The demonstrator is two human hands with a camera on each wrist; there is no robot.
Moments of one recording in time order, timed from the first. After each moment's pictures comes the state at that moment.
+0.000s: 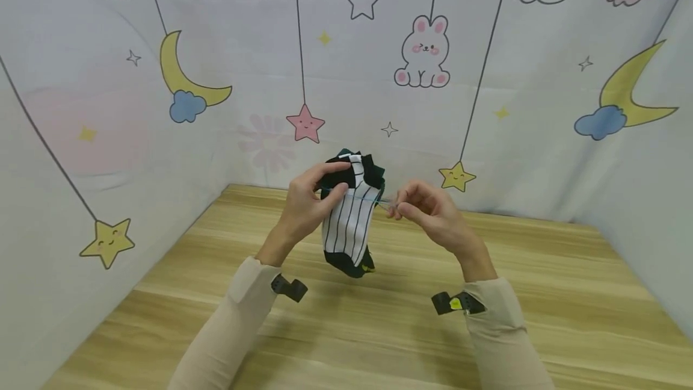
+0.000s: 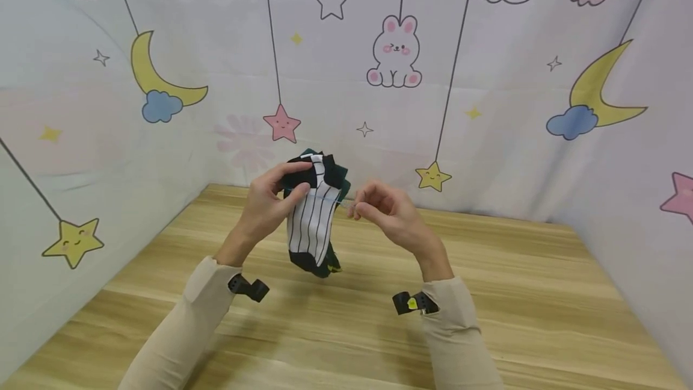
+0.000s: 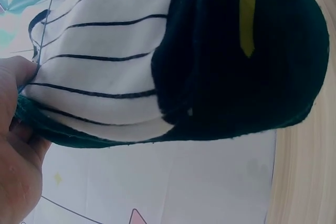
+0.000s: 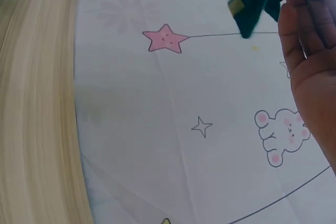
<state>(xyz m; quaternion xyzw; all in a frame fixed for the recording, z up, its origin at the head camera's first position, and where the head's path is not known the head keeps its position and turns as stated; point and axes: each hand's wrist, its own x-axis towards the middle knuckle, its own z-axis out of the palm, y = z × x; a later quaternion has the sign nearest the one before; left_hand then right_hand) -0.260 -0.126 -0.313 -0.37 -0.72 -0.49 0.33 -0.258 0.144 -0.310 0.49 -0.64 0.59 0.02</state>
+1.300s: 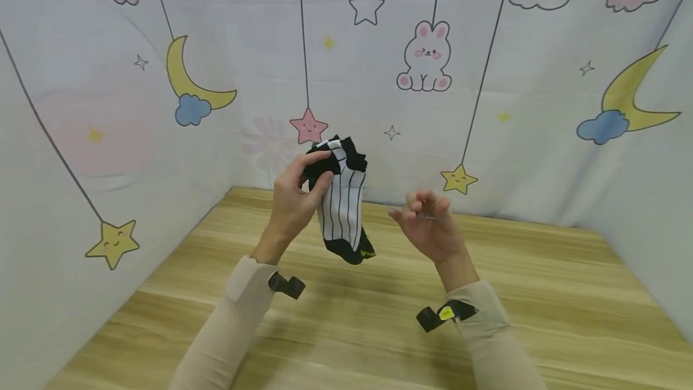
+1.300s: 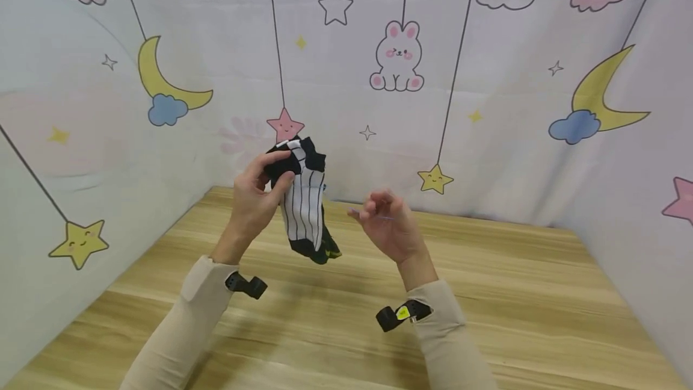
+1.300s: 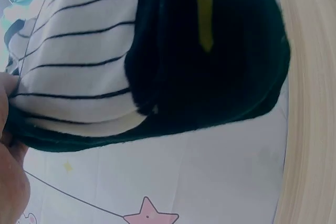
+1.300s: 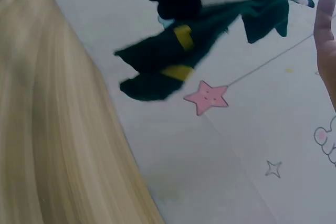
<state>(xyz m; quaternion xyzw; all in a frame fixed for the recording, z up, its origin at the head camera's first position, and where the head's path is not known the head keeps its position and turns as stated) -0.258 -0.134 -0.302 -0.34 -0.68 -0.51 0.41 -0.270 0.120 -0.333 0.59 -0.20 0.76 -0.20</state>
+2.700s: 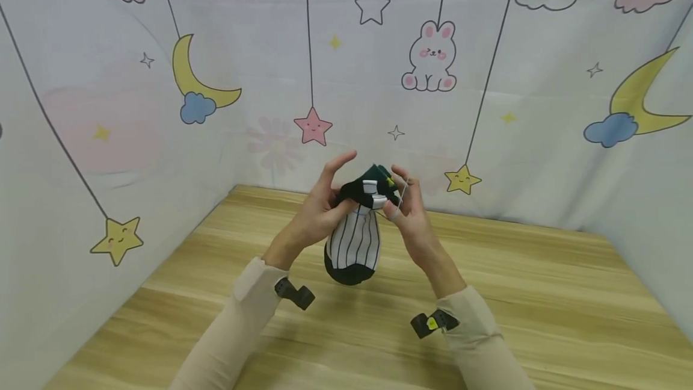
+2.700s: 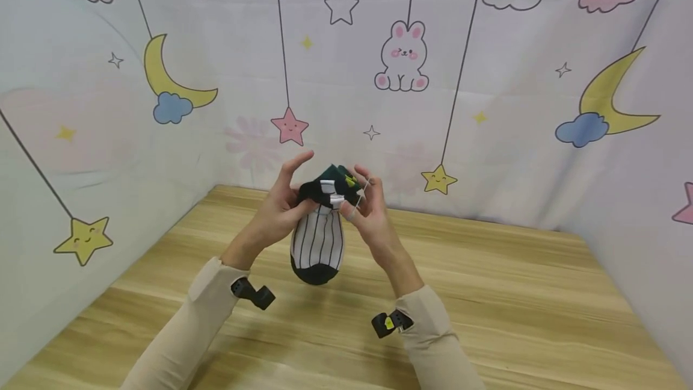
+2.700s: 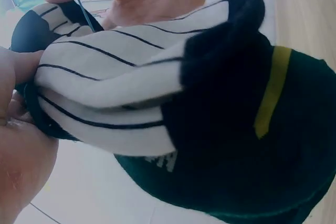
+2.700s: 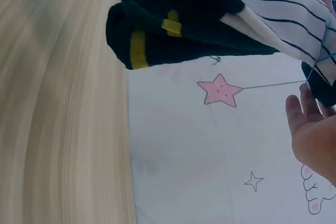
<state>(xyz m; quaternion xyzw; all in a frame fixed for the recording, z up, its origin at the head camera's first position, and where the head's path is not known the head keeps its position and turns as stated) -0.248 -0.124 -0.311 -0.43 -0.67 -0.59 0.12 -0.253 0.086 -0.334 0.33 -0.59 0.73 0.03</state>
